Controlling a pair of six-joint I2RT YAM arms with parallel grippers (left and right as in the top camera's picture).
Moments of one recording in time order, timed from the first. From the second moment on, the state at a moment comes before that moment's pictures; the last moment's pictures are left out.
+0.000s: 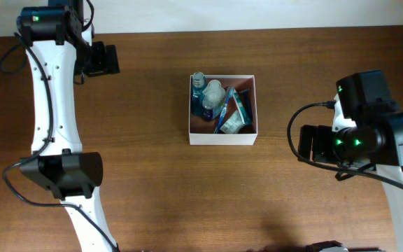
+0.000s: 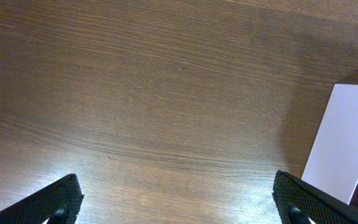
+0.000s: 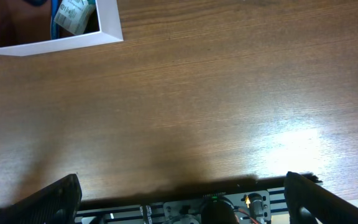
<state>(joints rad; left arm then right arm) 0.03 2.21 2.58 -1.66 -0.05 -0.14 0.13 1.32 1.68 -1.69 0.02 0.31</state>
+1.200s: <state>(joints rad) 0.03 2.21 2.58 -1.66 -0.05 -0.14 0.12 0.57 0.84 -0.76 0.01 0.09</state>
